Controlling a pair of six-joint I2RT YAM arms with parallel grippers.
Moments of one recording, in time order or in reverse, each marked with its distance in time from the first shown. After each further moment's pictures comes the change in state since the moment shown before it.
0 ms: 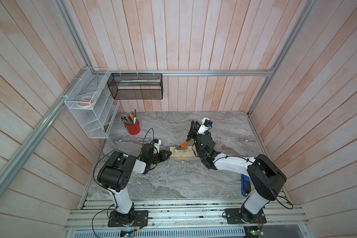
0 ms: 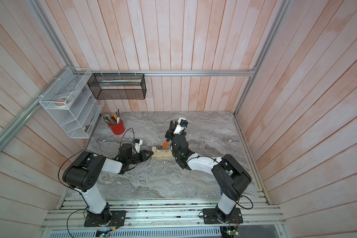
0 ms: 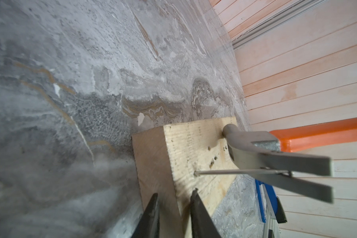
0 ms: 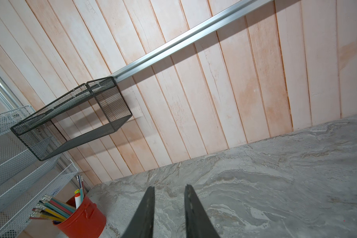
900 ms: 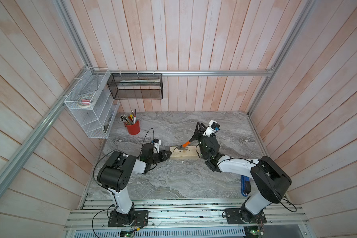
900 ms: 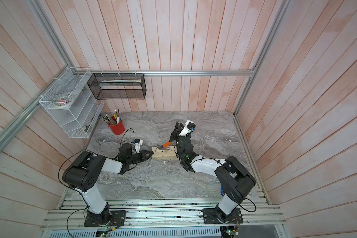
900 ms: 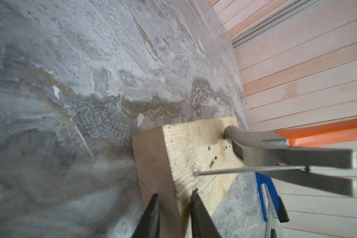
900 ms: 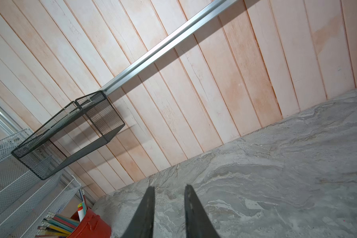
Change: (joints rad) left arm 0.000 0.000 0.000 -0.001 -0.002 0.016; right arm -0.042 -0.060 -0.113 0.054 0.007 0.134
